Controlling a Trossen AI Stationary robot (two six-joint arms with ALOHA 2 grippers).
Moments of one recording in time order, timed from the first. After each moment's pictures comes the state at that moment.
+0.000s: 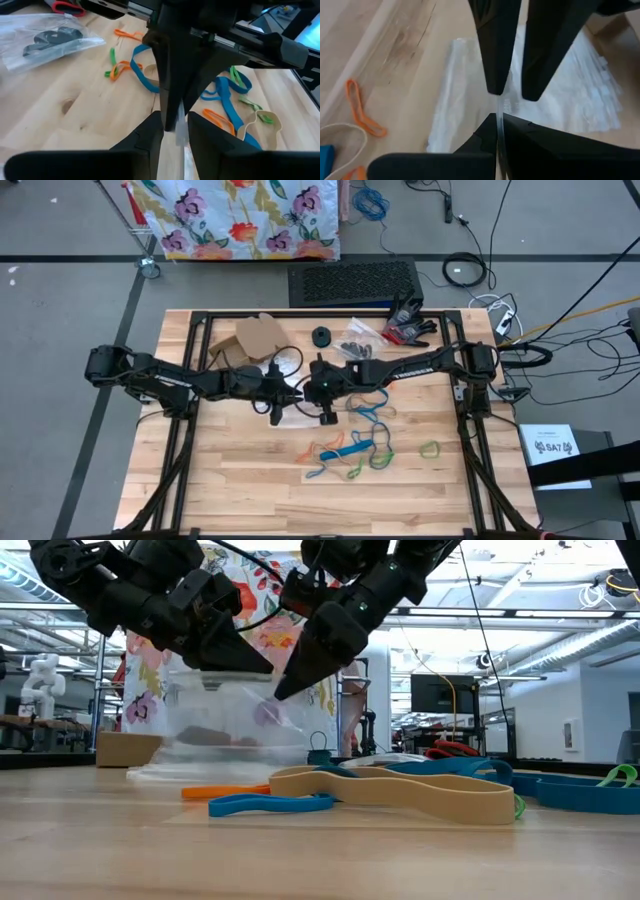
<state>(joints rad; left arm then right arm) 0.05 1.29 0.45 0.47 0.05 -0.25 -0.03 1.92 1.36 -0.24 -0.05 -0.21</state>
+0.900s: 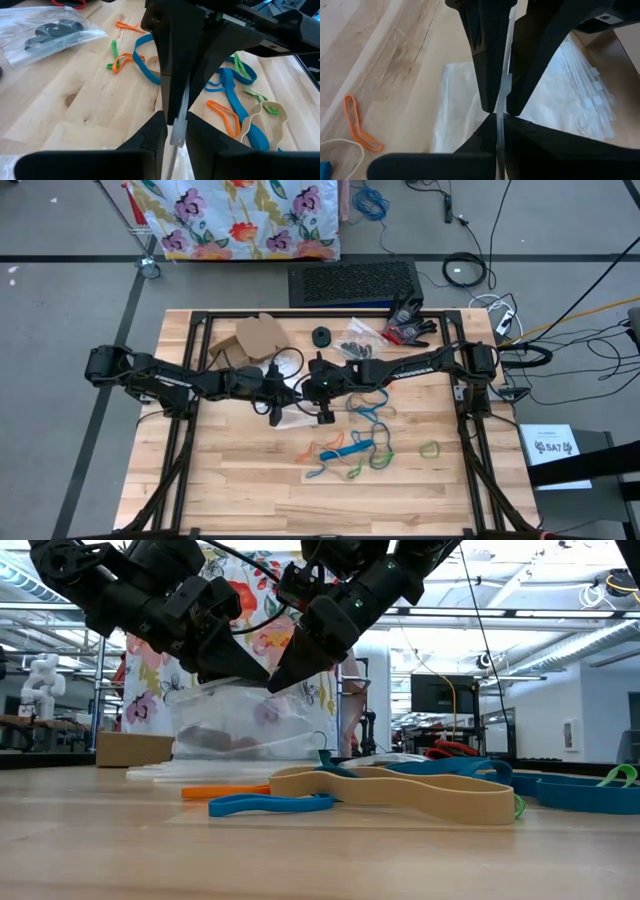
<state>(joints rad) 0.05 1.29 0.45 0.43 0.05 -0.23 -0.03 1.92 1.36 -0.19 -0.05 -0.20</state>
